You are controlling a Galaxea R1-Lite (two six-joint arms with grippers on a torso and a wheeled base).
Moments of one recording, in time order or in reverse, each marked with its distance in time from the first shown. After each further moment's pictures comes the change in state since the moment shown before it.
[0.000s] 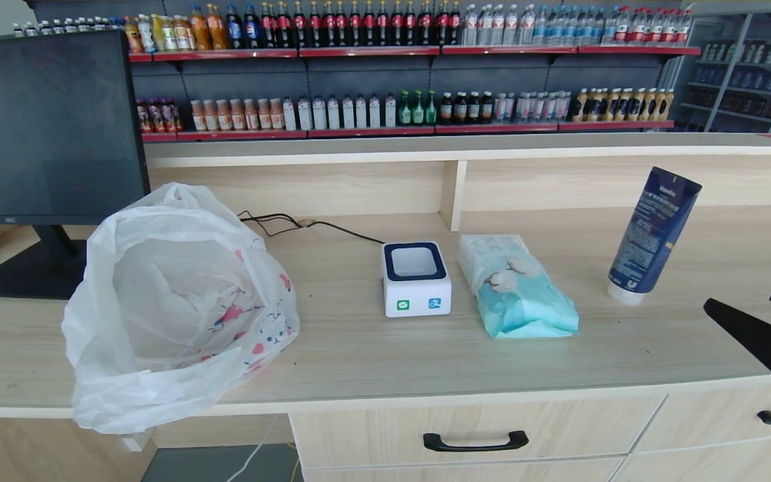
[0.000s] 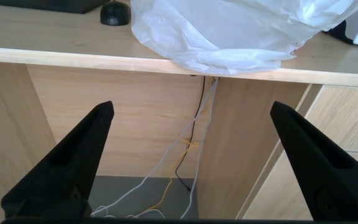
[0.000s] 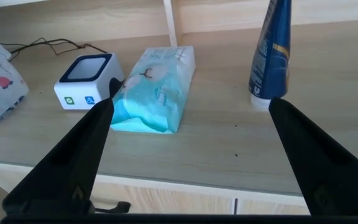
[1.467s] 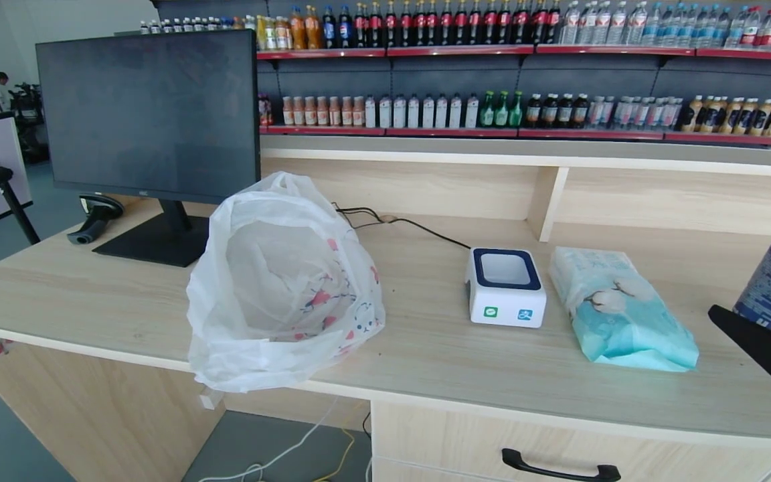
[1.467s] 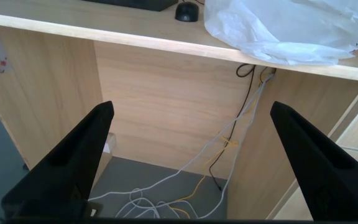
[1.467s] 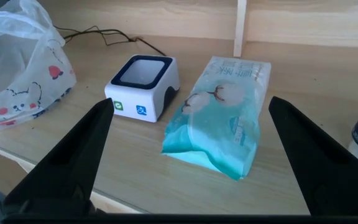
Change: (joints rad) left arm 0.000 0.000 0.000 -0.001 0.000 0.006; right arm -0.002 -0.019 0.013 0.001 0.004 -0.046
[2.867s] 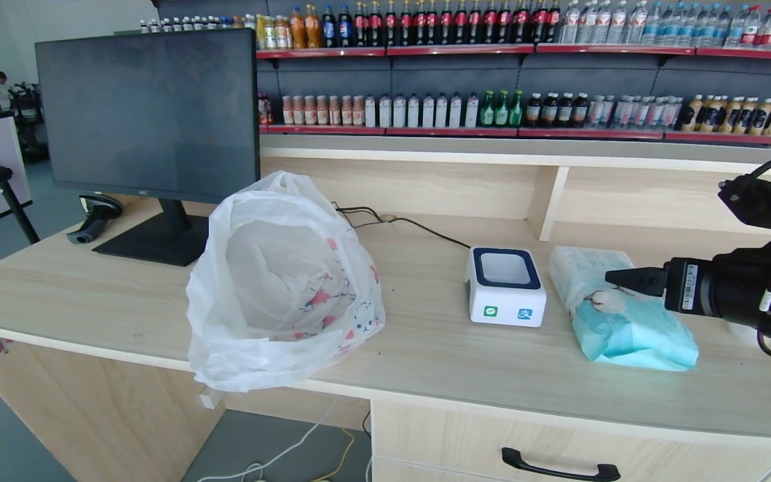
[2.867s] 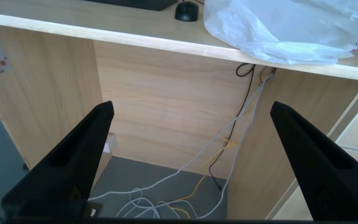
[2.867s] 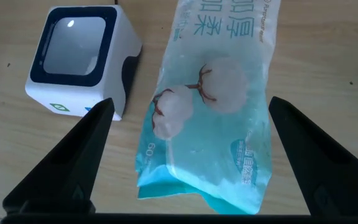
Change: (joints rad) left arm 0.000 0.000 0.000 -0.001 0.000 0.000; right arm 0.036 0.461 -0.596 0.633 -0.158 0.129
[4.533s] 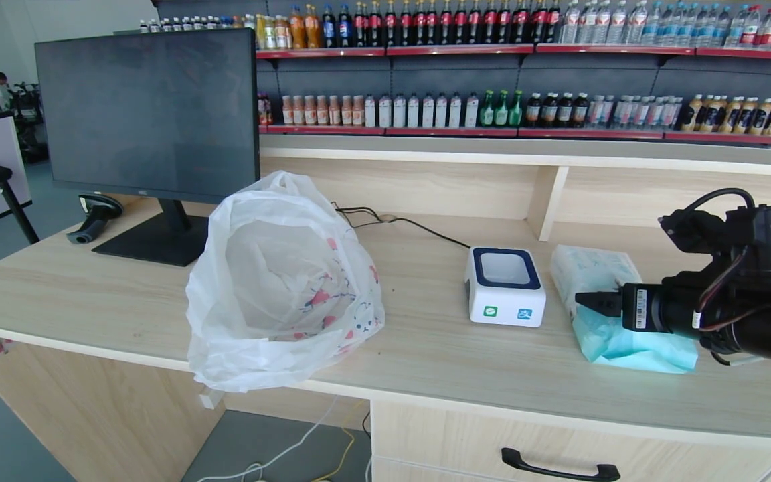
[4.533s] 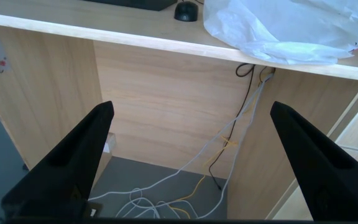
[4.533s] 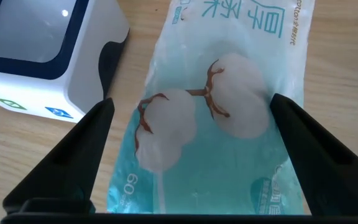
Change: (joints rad) left arm 0.000 0.000 0.000 0.000 0.000 0.000; right arm 0.009 0.139 0.089 -0.187 0.000 -0.071
